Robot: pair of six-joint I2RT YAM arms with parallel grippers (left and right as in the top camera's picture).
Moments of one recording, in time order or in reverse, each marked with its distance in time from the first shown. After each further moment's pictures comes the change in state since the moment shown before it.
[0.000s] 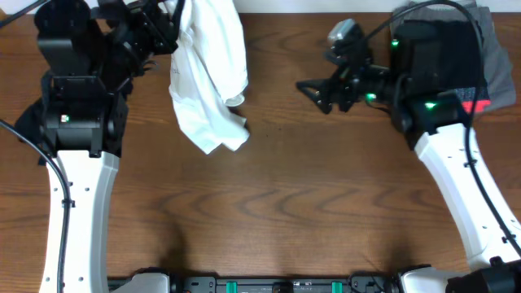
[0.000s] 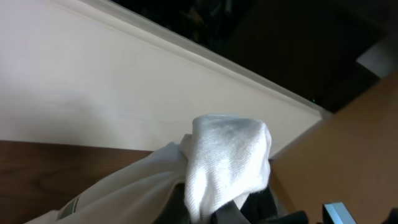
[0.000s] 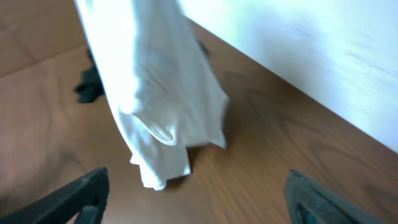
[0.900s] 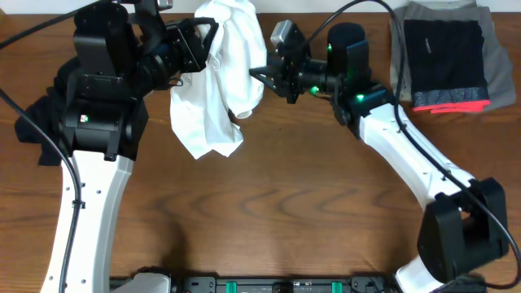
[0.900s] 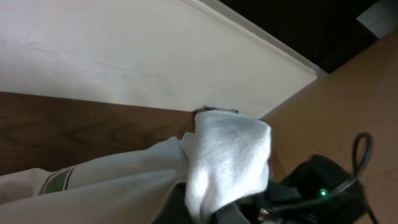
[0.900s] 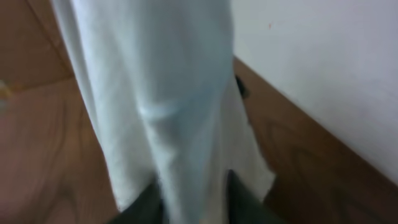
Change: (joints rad) left arm -0.100 0.000 0.000 -0.156 0.000 0.014; right arm 0.150 0.270 0.000 0.462 -0.066 0.118
